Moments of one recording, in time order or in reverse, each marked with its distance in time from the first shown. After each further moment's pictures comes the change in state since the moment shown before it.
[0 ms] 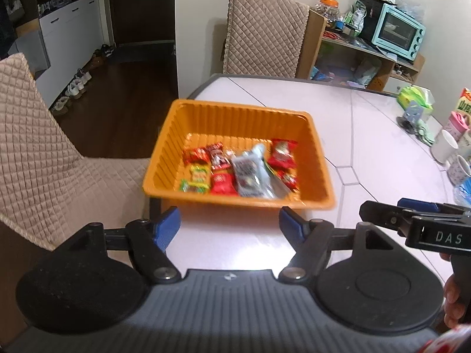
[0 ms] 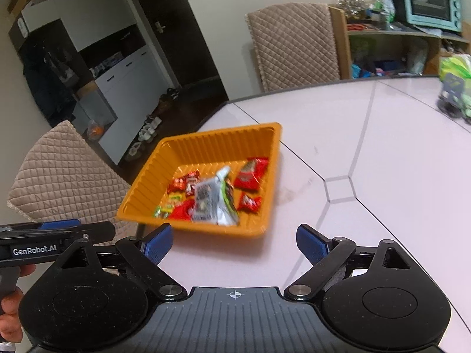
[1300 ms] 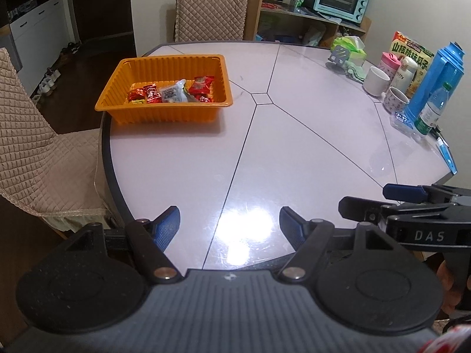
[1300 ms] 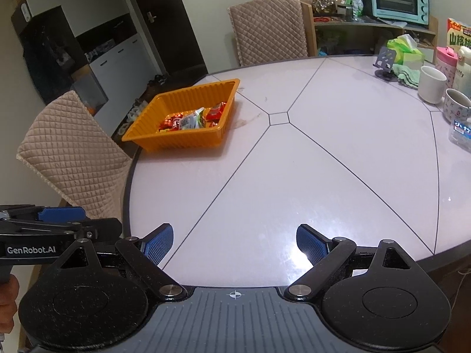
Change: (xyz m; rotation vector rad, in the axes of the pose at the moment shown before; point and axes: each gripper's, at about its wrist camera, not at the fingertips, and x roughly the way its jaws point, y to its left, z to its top) left arm -0.110 -0.095 -0.138 0.111 0.054 -0.105; right arm -0.160 -0.025 -0.134 -0.022 0.032 -0.073
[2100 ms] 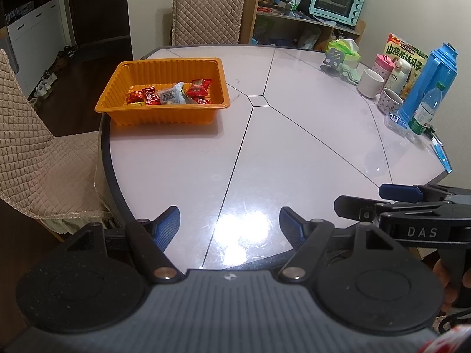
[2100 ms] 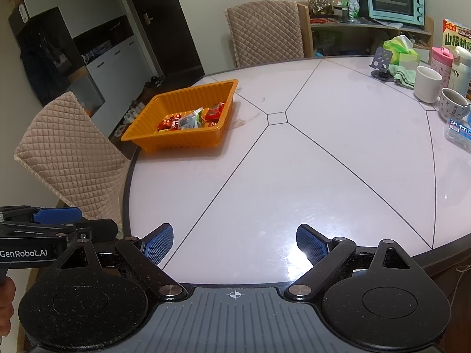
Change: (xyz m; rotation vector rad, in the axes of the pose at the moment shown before) left arm -0.007 0.003 -0.001 0.004 -0.013 -0.018; right arm -0.004 0.004 -0.003 0.004 -0.007 -0.015
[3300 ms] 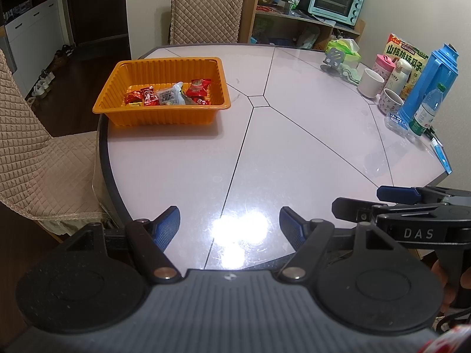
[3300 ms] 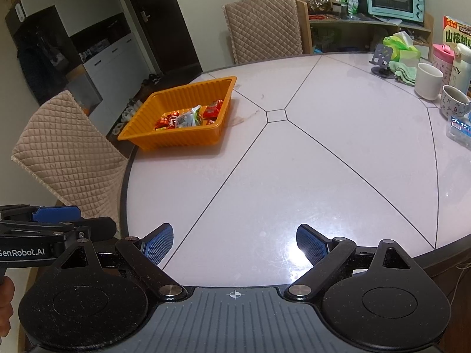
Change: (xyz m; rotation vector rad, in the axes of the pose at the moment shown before) left arm 0.004 0.002 0.003 -0.001 0.006 -0.006; right arm 0.010 0.001 0.001 0.006 0.010 -0.006
